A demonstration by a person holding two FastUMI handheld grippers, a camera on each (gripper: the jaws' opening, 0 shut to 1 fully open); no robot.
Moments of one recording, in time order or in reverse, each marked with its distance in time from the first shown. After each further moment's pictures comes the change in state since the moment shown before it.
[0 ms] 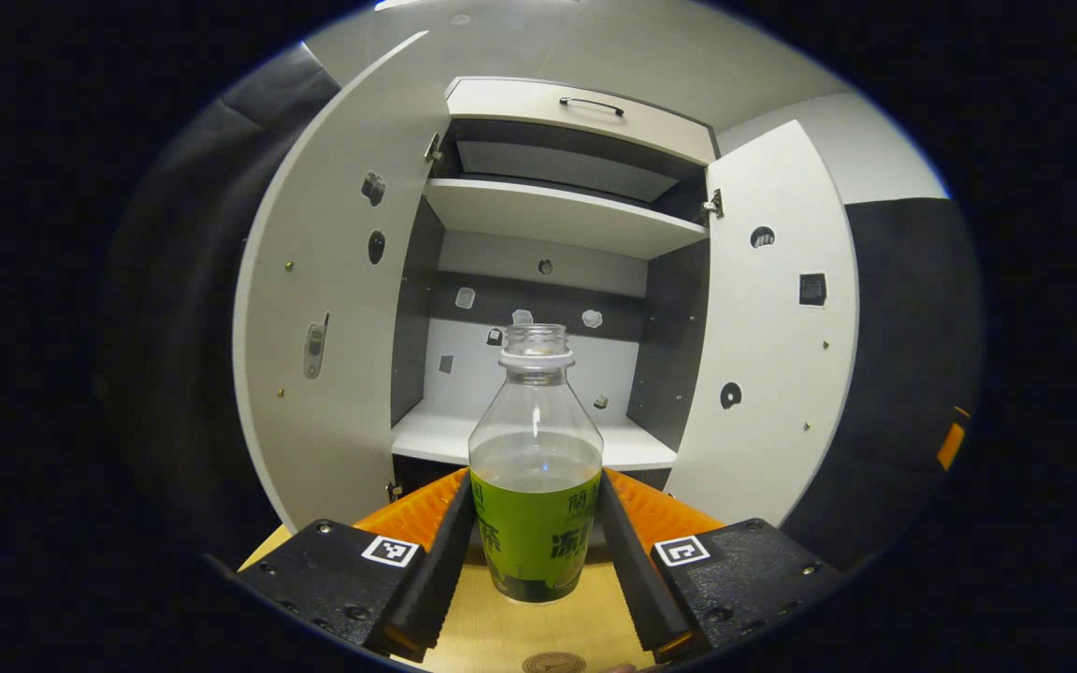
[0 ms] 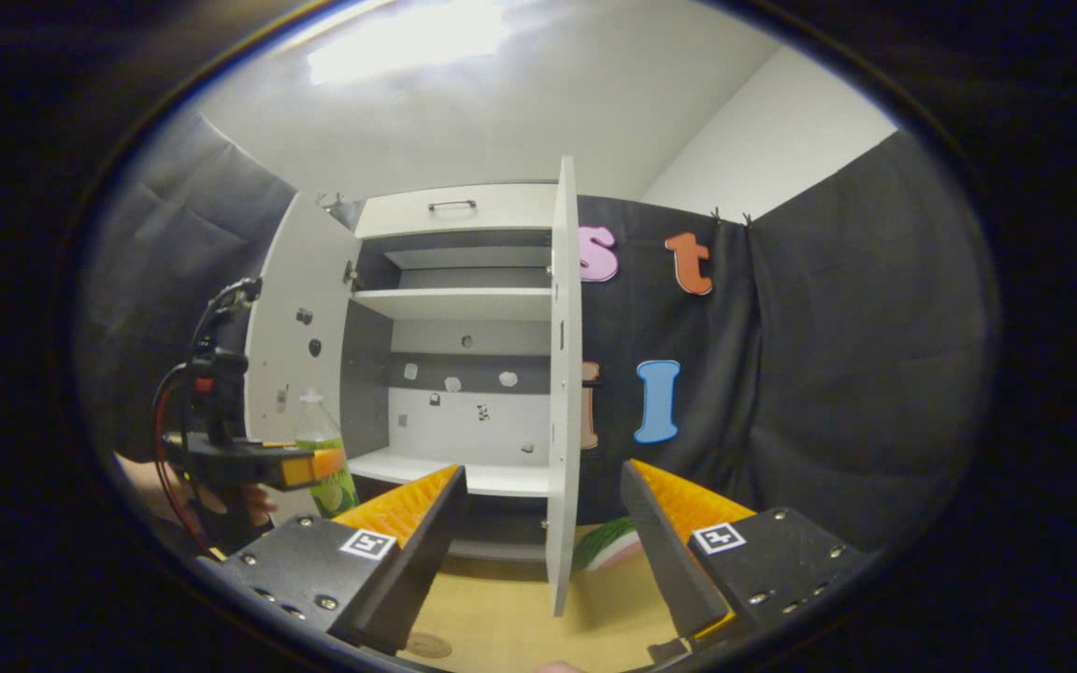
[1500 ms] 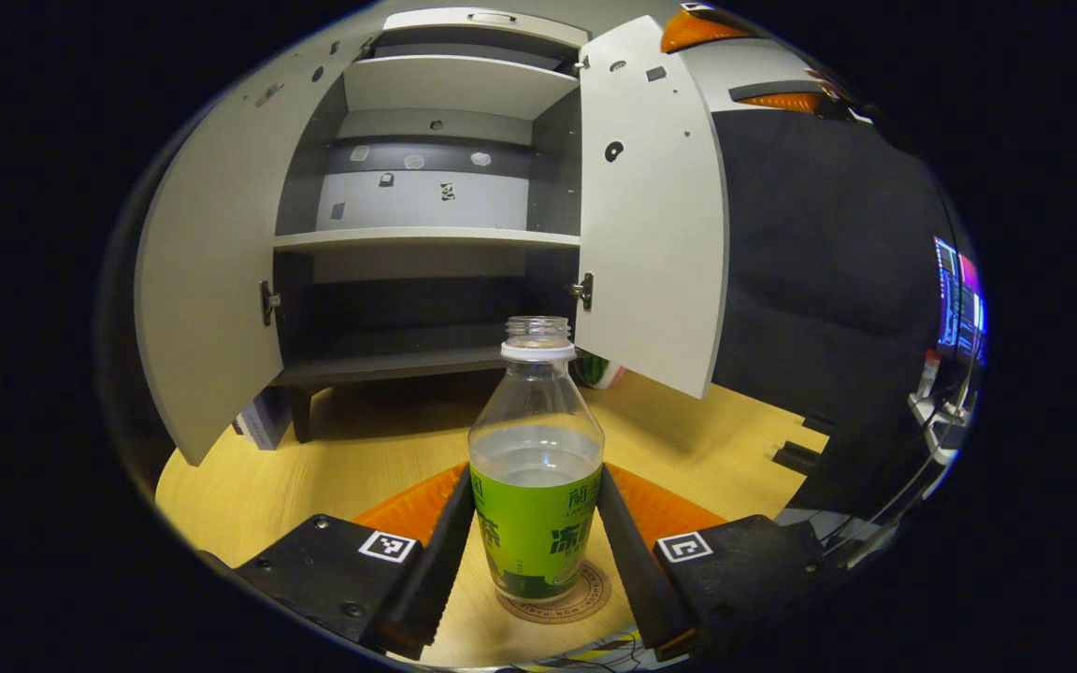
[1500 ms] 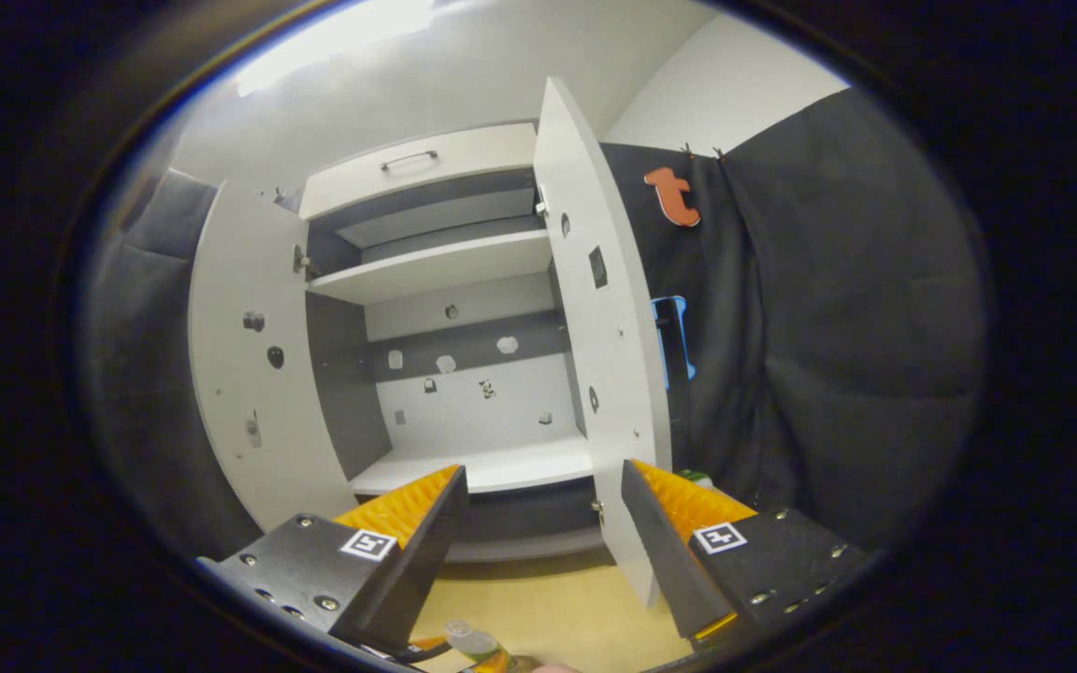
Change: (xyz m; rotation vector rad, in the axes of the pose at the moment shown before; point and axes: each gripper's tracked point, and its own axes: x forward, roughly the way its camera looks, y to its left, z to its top) left arm -0.015 -0.031 -0.304 0.118 0.237 -0.340; right arm 0.092 0.064 -0.054 0.139 0.178 -0.117
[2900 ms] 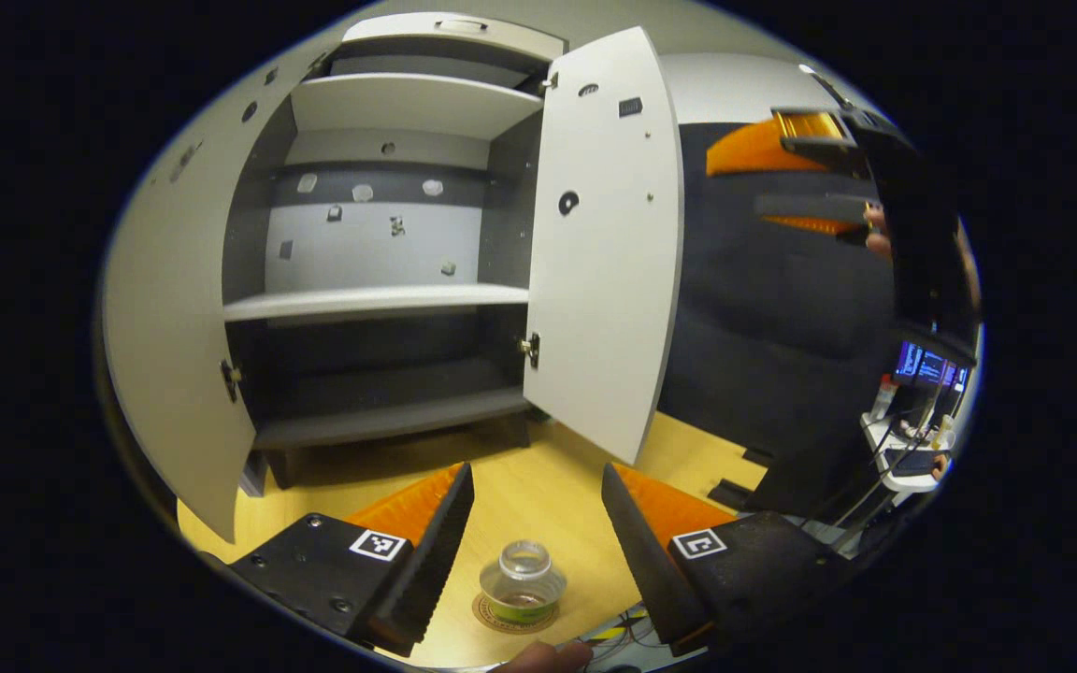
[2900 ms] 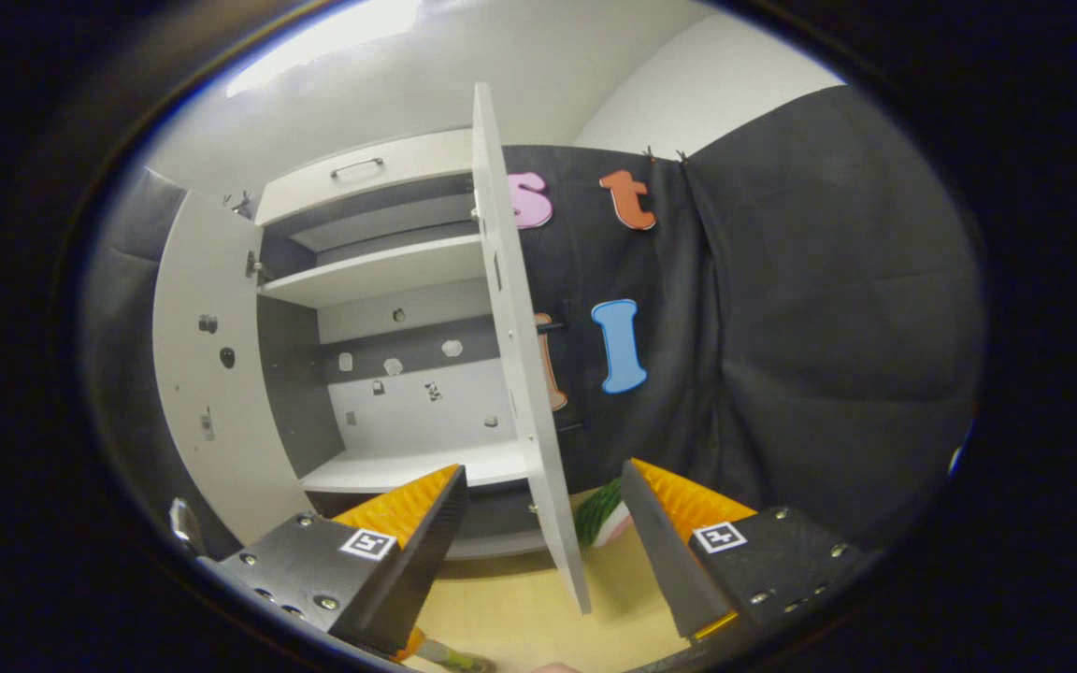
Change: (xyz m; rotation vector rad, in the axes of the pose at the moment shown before) left arm -0.032 -0.032 0.146 -0.002 -0.030 -0.111; right arm -0.014 -0.093 0.028 0.012 -0.052 -0.088
